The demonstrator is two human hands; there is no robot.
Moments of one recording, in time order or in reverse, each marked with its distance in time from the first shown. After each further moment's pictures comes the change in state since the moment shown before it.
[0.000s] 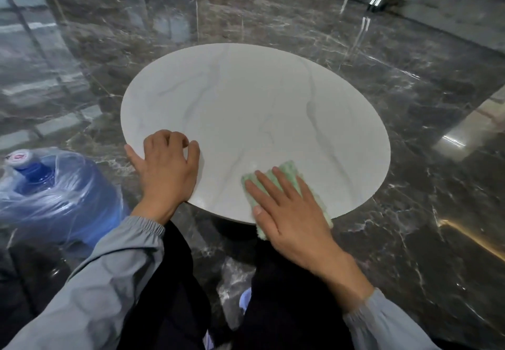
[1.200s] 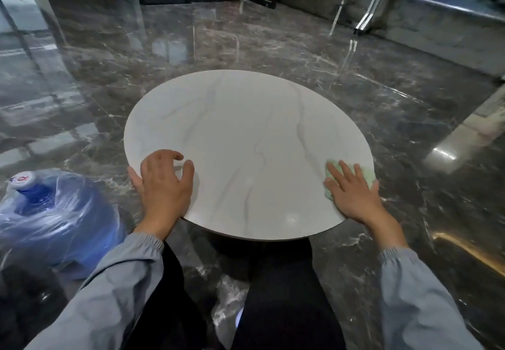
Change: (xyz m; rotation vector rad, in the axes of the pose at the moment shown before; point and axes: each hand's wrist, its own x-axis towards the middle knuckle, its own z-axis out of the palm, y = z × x) left_hand -0.002 -0.004 0.002 -0.240 0.084 -0.027; right_hand 0.018 0.168 -0.031 0.111 -0.118 0.609
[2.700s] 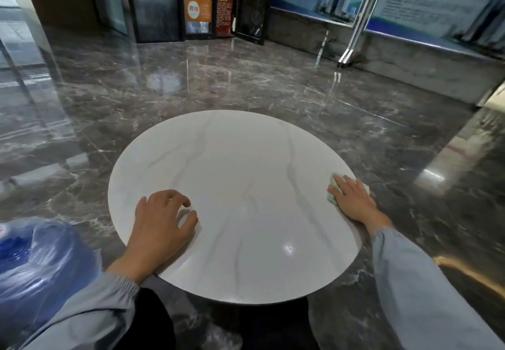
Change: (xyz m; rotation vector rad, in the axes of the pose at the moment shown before) left_hand 0.049 -0.003 0.007 0.208 -0.226 0.363; right_hand 0.123 0.040 -0.036 0.051 0.010 0.115
